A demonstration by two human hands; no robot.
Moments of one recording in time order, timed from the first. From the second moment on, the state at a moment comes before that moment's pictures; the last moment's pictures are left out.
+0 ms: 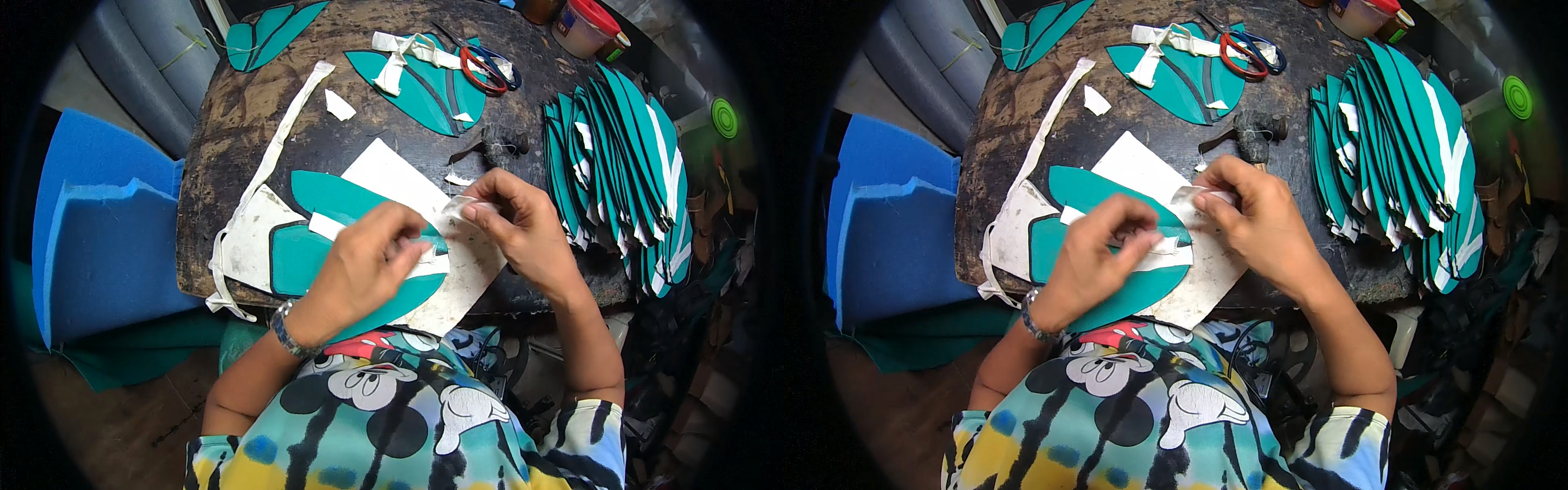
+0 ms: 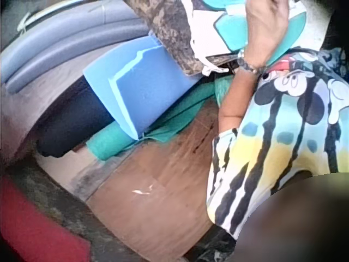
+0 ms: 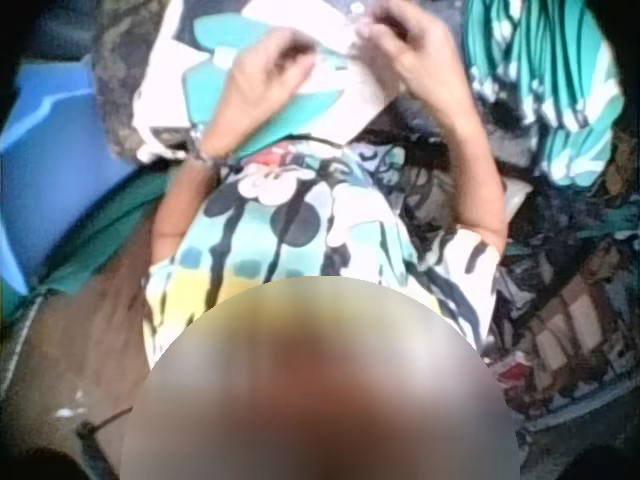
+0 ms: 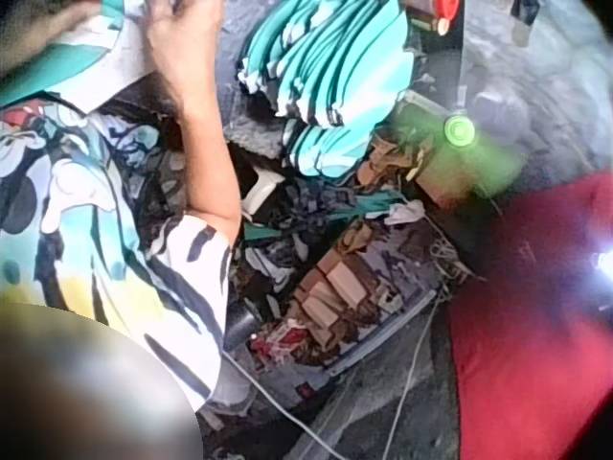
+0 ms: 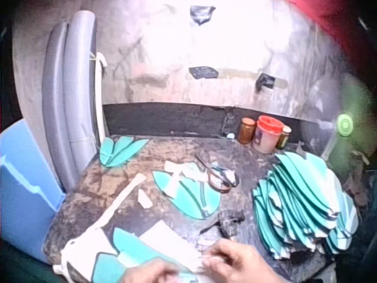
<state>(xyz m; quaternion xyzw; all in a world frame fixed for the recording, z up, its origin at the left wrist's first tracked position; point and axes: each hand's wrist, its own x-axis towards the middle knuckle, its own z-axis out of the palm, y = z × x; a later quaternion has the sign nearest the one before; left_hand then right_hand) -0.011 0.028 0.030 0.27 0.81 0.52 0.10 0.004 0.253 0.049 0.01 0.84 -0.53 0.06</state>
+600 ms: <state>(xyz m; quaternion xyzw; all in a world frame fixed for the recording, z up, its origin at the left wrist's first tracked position) 0.002 0.037 0.005 0.29 0.85 0.44 0.03 0.026 0.247 0.018 0.00 0.80 -0.58 0.15</state>
